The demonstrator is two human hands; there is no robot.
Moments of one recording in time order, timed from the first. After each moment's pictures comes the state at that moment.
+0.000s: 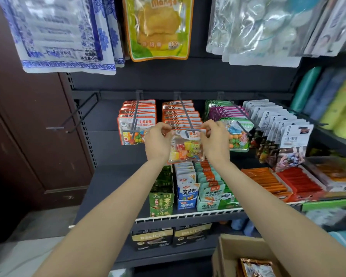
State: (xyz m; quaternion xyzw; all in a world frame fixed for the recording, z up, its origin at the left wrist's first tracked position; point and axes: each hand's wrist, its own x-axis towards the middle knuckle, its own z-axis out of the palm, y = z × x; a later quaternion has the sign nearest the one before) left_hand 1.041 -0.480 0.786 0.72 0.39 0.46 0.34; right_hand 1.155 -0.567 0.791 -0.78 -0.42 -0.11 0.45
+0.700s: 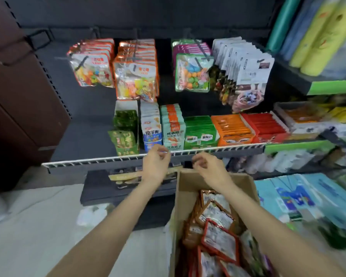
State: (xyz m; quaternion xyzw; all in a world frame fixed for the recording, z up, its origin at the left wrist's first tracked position) left_hand 1.051 -0.688 0.649 0.73 0.47 0.27 0.42; right_hand 1.179 -0.791 0.644 -0.81 -0.44 0.22 0.33
